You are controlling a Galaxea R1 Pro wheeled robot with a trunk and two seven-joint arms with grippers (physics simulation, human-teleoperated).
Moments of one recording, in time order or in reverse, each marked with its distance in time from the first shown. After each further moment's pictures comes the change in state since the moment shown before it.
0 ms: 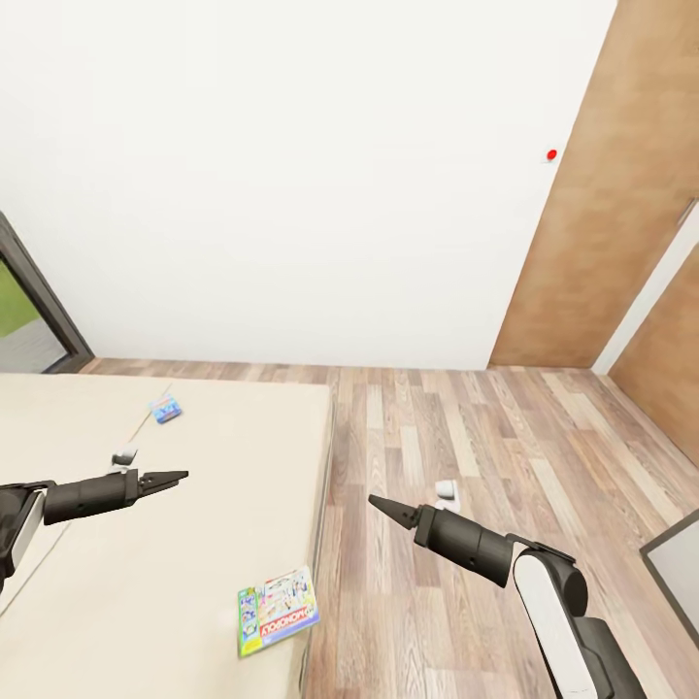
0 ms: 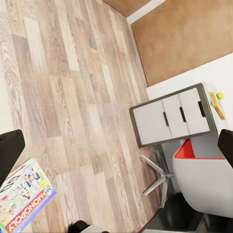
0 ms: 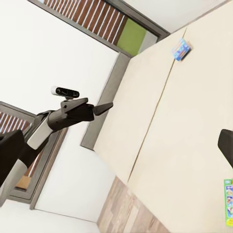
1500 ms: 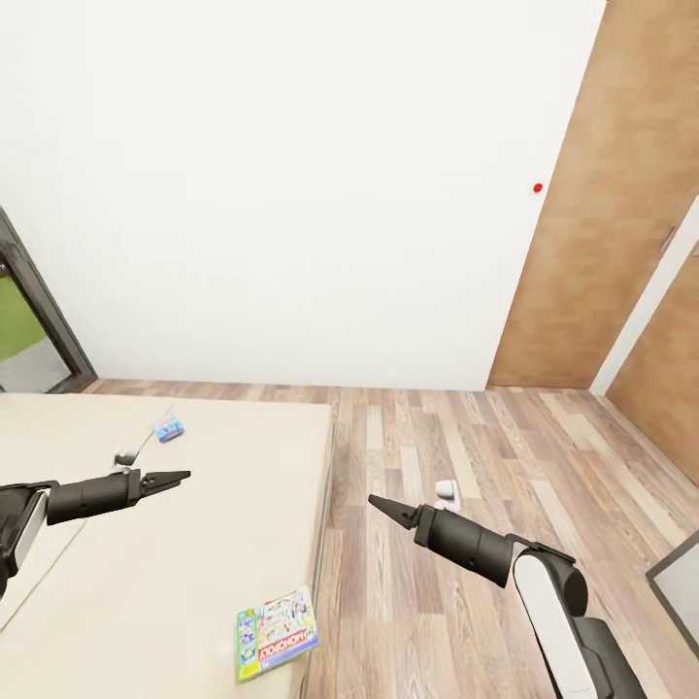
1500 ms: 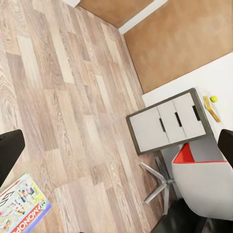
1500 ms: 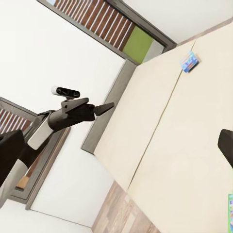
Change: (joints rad) left arm 0.000 -0.007 0.000 0.000 0.000 0.000 0.001; right arm 0.000 0.000 0.000 0.000 0.000 0.000 0.000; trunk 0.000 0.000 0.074
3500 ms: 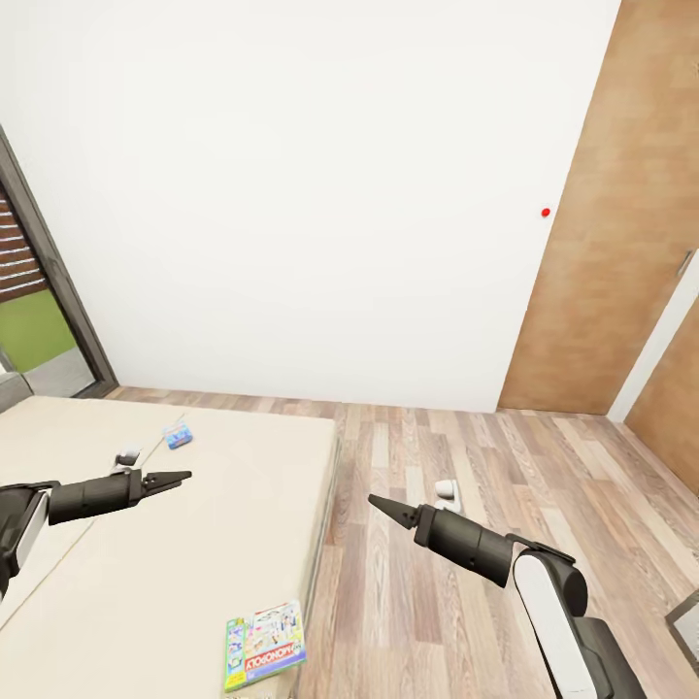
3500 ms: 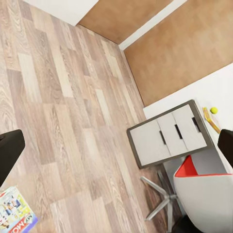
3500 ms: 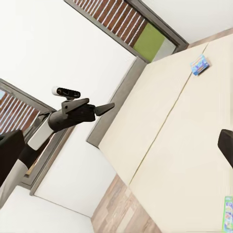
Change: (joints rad) left arm 0.000 -0.003 -0.001 0.000 0.000 -0.001 0.001; right arm 0.000 0.001 -0.001 0.000 0.000 0.000 0.000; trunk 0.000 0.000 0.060
